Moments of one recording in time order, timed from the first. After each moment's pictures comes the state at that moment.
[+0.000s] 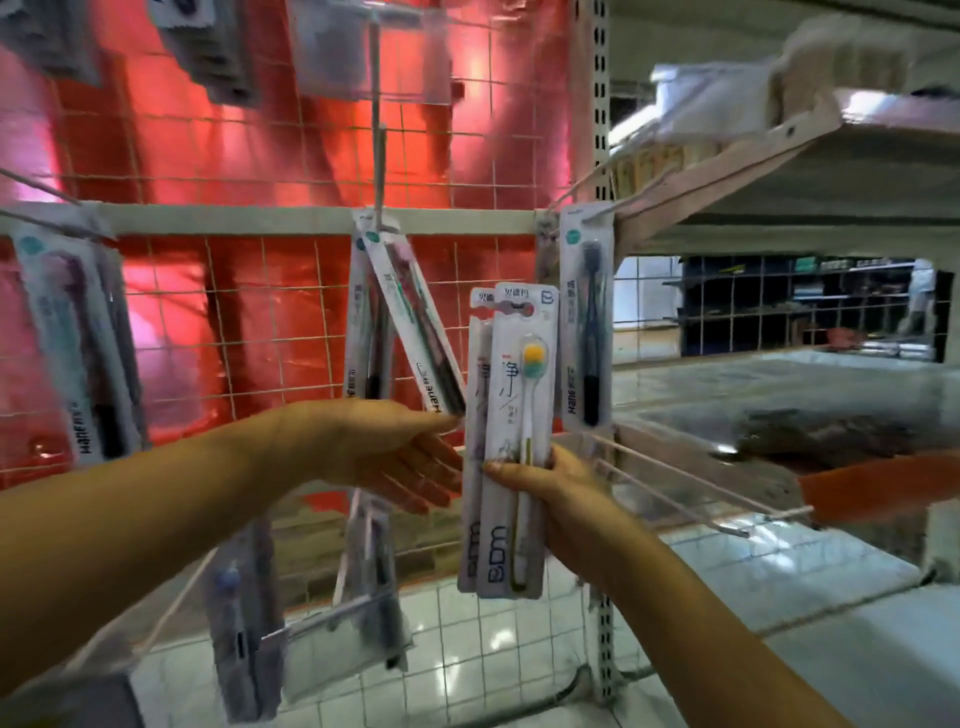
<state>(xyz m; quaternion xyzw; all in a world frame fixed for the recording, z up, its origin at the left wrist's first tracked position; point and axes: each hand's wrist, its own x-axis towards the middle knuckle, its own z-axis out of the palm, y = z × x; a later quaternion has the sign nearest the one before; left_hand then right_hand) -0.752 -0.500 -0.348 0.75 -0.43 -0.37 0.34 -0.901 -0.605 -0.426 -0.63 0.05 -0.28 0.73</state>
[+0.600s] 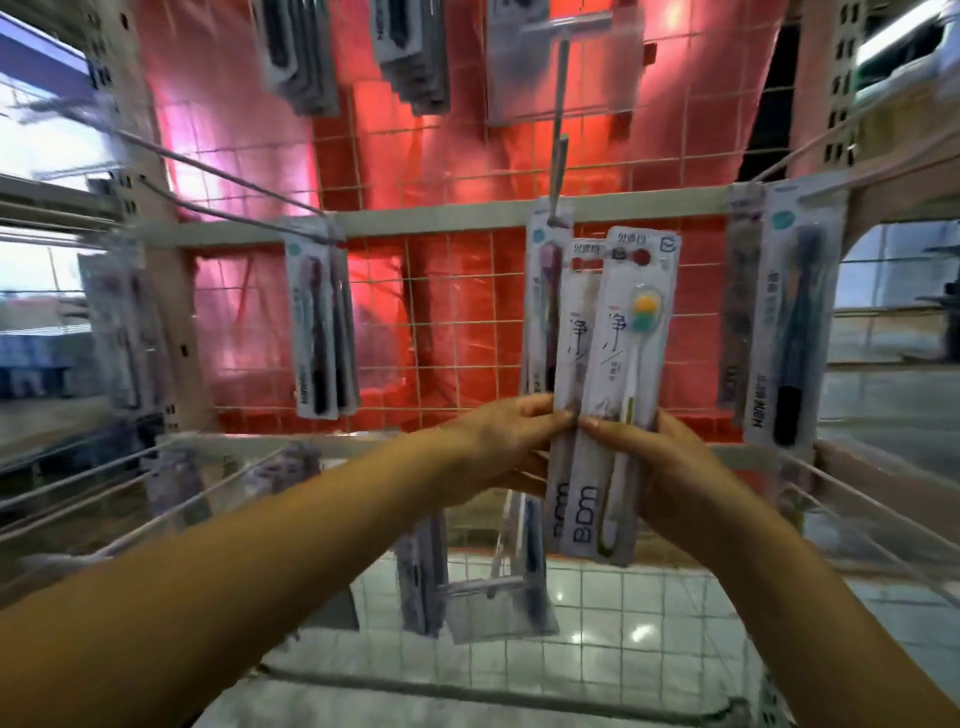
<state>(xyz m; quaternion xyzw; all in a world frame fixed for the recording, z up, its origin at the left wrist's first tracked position) -0.777 -0.451 -0.354 0.72 -0.42 -0.25 0.49 -0.870 -0.584 -0.386 -0.64 -0.06 -0.18 0.75</state>
